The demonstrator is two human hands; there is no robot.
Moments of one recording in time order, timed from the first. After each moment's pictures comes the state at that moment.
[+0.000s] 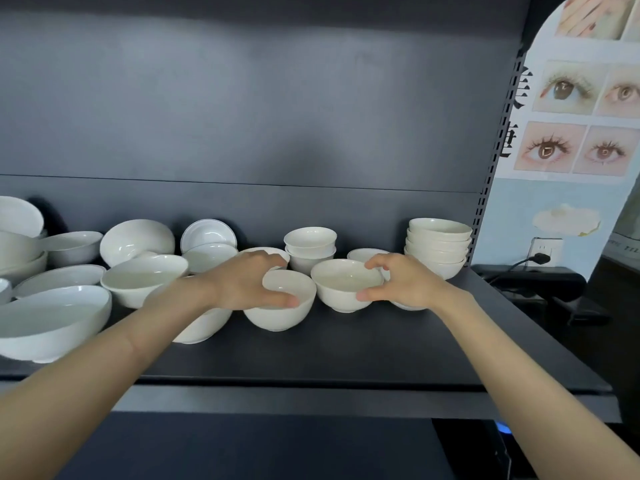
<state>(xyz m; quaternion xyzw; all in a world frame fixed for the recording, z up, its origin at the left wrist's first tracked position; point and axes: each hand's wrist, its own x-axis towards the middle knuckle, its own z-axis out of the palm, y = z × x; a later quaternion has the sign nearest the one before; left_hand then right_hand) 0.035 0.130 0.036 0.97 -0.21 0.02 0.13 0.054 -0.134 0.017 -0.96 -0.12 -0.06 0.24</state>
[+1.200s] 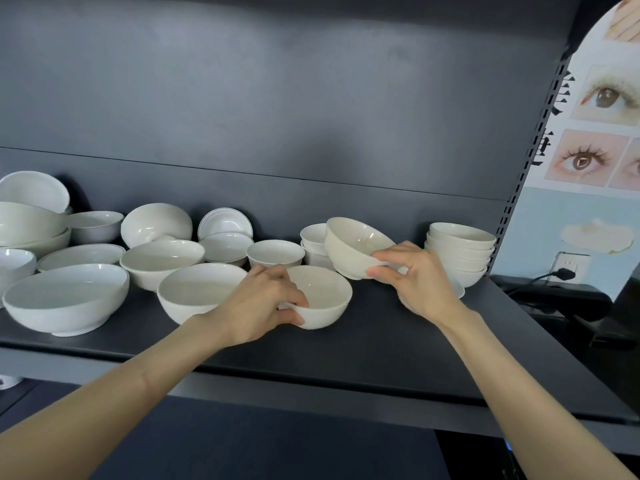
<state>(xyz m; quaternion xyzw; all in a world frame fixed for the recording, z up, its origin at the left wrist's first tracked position) 0.042 0.140 -0.028 0.91 -0.32 0.21 0.16 0.059 -0.123 0.003 -0.86 -0.28 -0.30 0.31</state>
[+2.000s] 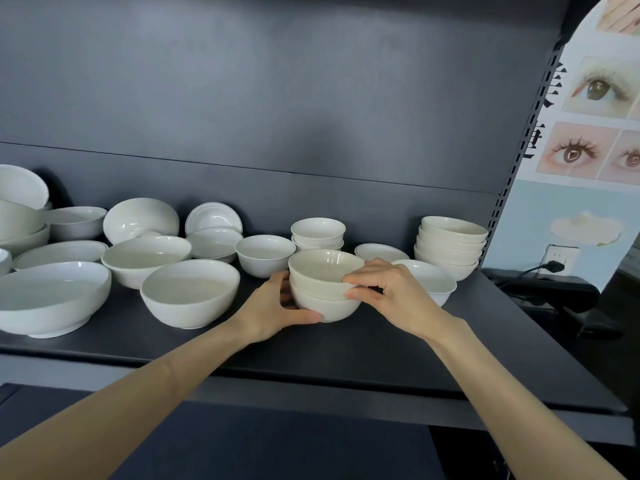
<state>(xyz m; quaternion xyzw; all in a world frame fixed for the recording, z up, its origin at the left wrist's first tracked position) 0.062 0.108 -0.060 0.80 -0.14 0.00 0.58 0.055 -0.116 -0.018 -0.86 -0.37 -0.22 0.30</state>
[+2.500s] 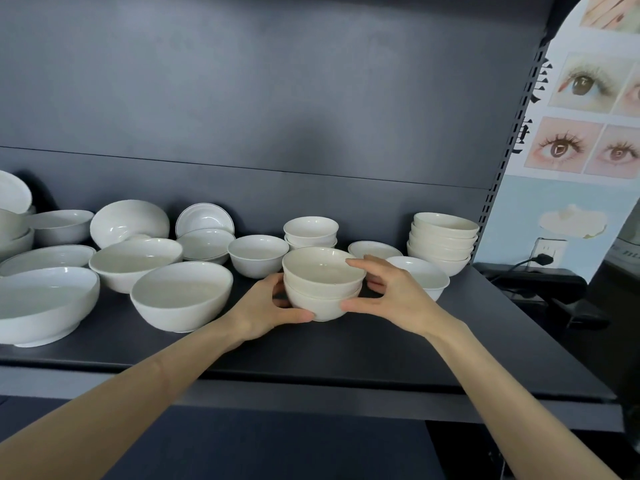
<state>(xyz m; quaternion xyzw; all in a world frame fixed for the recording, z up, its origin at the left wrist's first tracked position) 0.065 0.112 -0.058 0.79 -0.17 -0.02 0.59 0.049 -0.124 -0.022 -0.87 -0.19 -0.06 0.44</state>
